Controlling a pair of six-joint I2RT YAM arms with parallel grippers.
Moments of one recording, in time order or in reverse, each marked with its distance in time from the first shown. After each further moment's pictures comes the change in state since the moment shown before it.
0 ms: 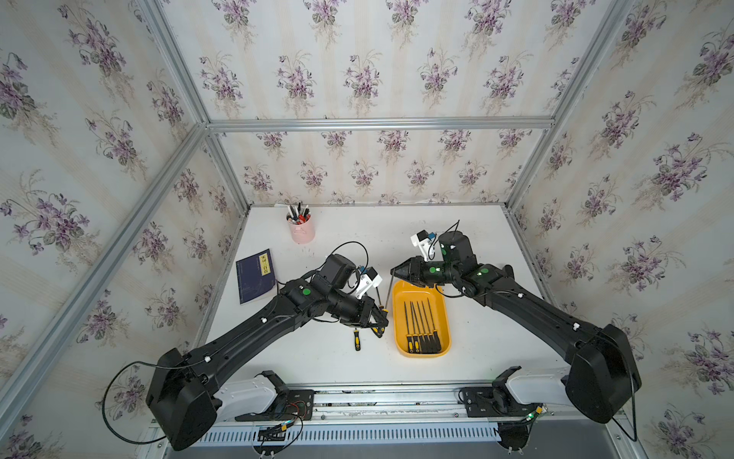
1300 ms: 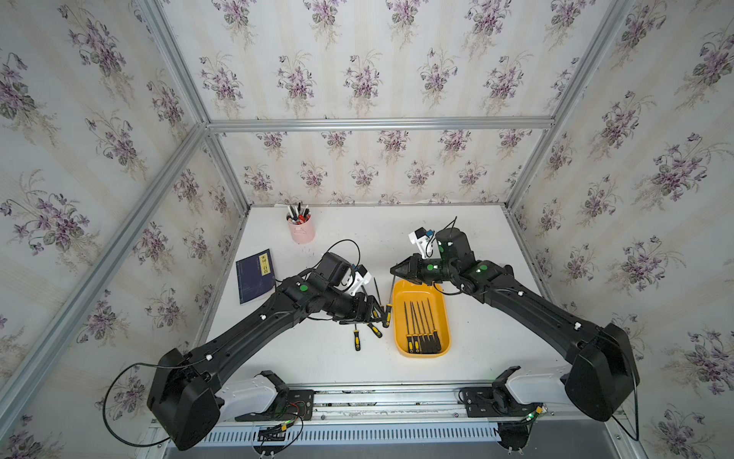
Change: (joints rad) left arm 0.070 -0.007 0.006 -0.090 -0.121 -0.011; right arm 0.047 0.052 0.122 -0.131 0.074 -0.056
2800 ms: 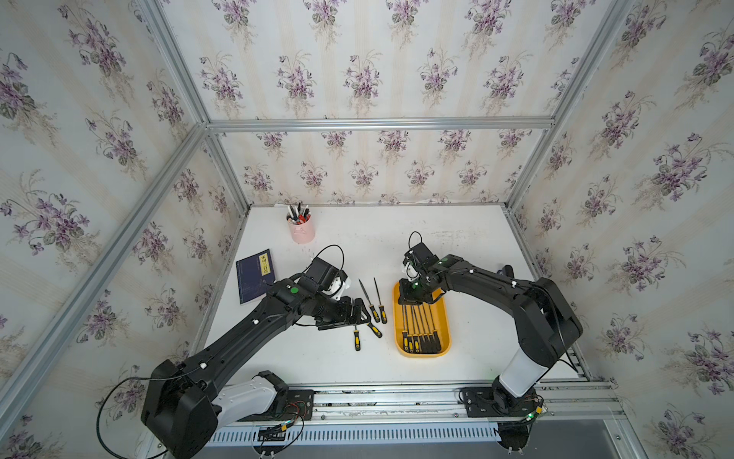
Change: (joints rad) left arm 0.072 -0.039 -0.058 -0.120 -0.140 0.015; right arm 0.059 0.331 0.047 -0.290 0.212 -0.180
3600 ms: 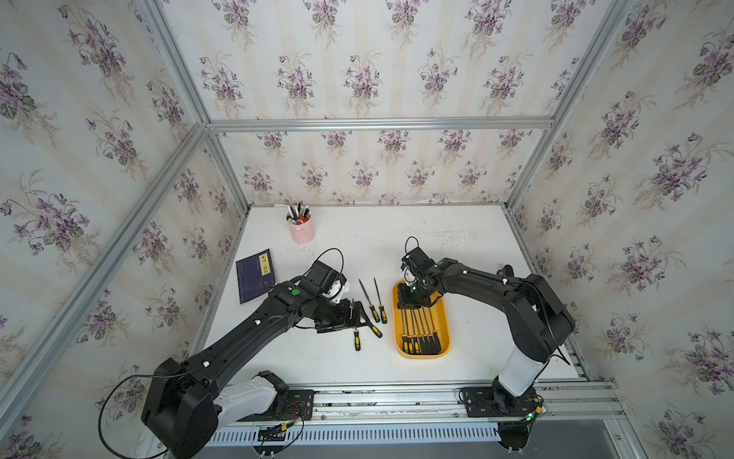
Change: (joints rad) left arm 0.004 0.002 -0.043 0.019 -0.001 0.000; right arm 0.015 0.044 -0.025 0.032 0.003 -0.004
